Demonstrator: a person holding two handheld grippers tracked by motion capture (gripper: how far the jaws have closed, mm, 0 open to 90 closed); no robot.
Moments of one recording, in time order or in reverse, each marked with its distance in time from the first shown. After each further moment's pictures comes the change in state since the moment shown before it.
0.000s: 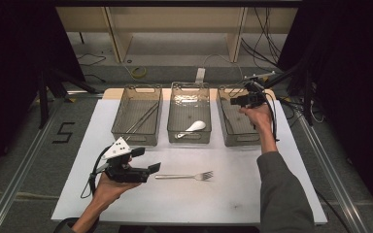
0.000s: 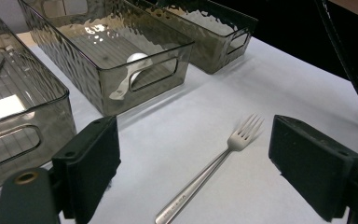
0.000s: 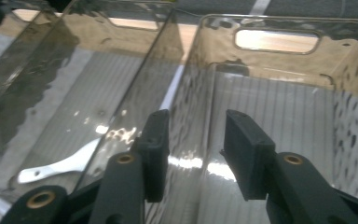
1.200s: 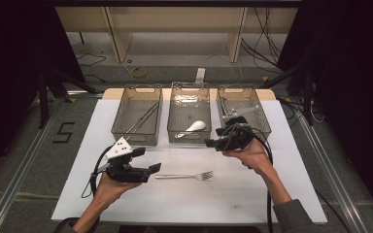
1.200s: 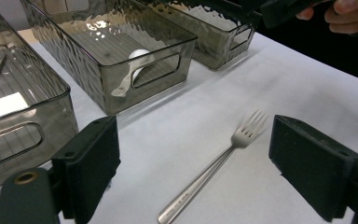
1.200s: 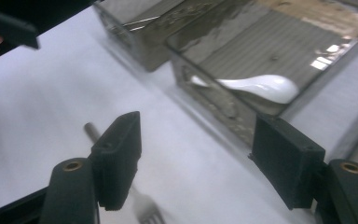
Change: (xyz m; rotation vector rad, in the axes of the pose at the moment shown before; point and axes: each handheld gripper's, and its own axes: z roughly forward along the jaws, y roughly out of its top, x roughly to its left) left arm 0.000 -0.001 0.003 0.018 0.011 0.008; right arm 0.102 -0.095 -0.060 -0.001 0.337 -0.375
